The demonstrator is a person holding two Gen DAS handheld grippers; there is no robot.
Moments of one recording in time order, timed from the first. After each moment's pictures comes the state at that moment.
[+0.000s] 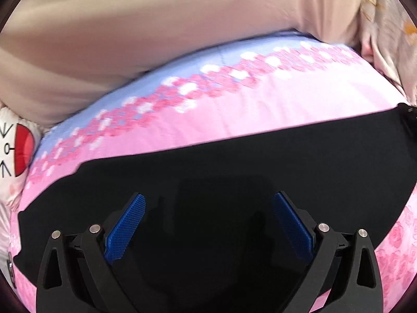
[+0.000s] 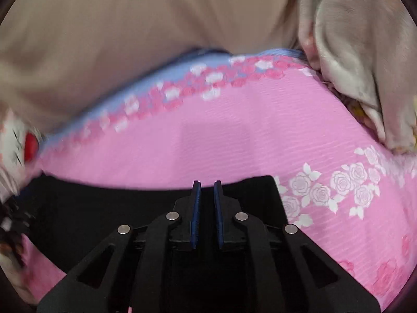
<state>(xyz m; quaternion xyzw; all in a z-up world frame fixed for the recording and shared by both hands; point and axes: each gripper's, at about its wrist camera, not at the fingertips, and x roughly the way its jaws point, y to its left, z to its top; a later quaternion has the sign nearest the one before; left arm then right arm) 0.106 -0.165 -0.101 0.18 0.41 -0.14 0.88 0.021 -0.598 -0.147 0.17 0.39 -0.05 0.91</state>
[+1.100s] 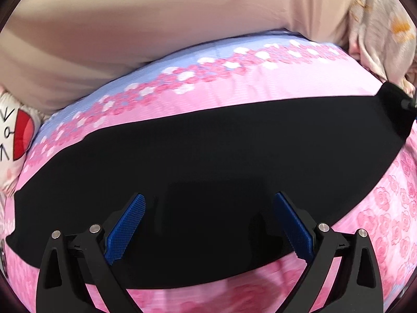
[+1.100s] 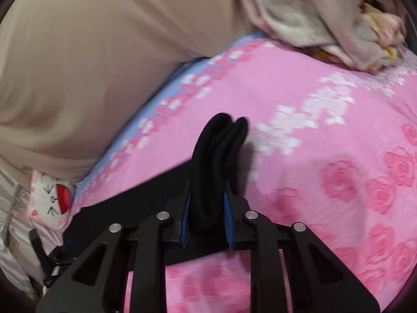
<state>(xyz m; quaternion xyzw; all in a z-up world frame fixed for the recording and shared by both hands) 0.058 -0.129 -0.101 0.16 0.41 -0.15 0.89 -0.057 -0.556 -0.121 0.35 0.30 0.00 0.89</state>
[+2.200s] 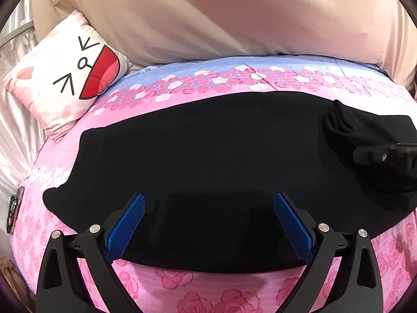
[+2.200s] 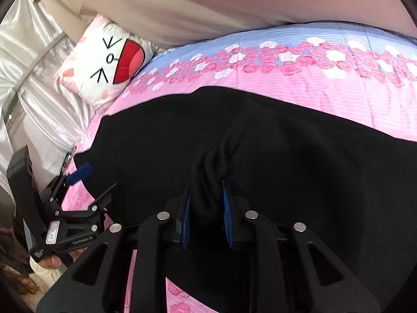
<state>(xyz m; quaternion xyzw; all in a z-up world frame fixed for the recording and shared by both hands) 0.087 0.115 -0.103 0.09 0.39 -0.01 0.92 0.105 -0.126 -0.124 0.10 0.45 0.25 0.85</state>
